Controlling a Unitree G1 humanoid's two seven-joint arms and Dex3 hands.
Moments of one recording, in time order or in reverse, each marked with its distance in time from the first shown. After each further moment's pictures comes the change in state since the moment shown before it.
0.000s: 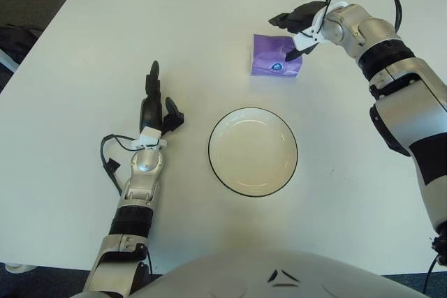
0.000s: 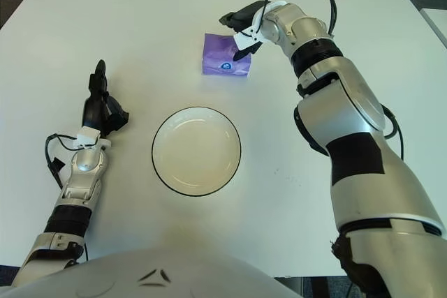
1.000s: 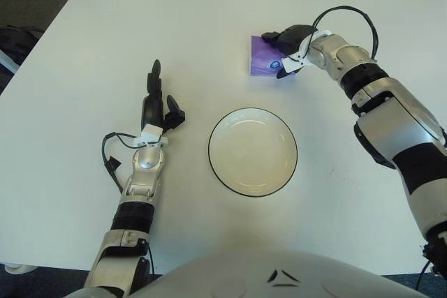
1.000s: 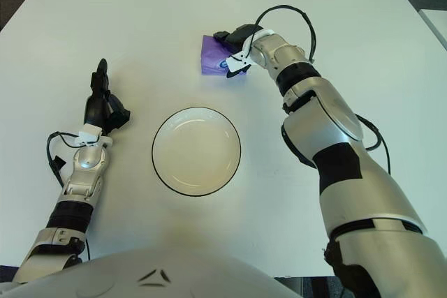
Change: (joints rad) left arm -0.029 -0.001 -0.001 0.039 -0.002 -0.010 0.004; right arm 0.105 0.095 0.050 0.052 -0.030 0.079 -0.168
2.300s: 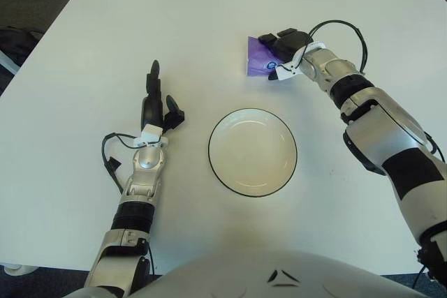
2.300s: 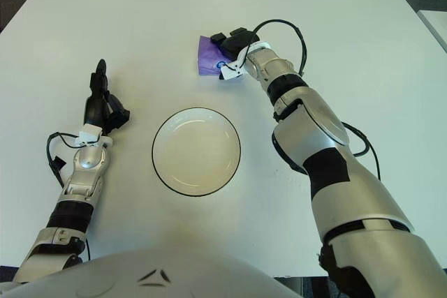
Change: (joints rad) left arm -0.001 -0.001 0.000 0.007 -0.001 -0.002 0.016; right arm 0.063 0.061 -0.018 0.038 0.034 0.068 -0.206
